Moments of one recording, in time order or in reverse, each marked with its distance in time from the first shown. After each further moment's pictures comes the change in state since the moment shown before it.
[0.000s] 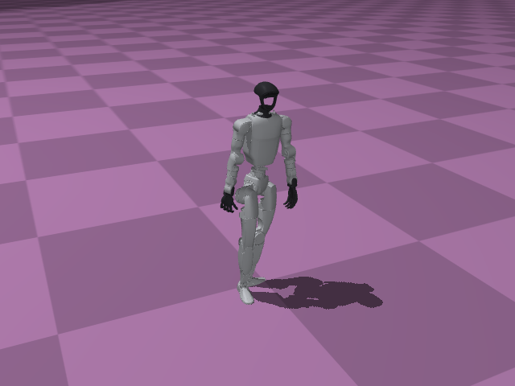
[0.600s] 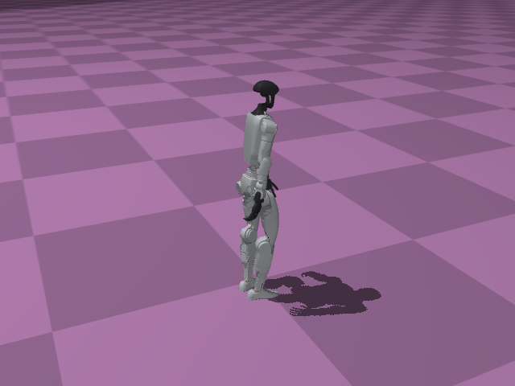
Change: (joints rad) left arm -0.062 -0.058 -0.155 -0.172 -0.043 -0.015 -0.021; right arm 0.077 0.038 -0.024 -0.024 -0.157 -0.006 -0.029; waist 0.286 -0.138 -0.007; left_leg -0.181 -0.149 -0.790 0.081 0.162 0.132; right_leg -0.072 0.016 0.503 0.055 -0.058 -0.067
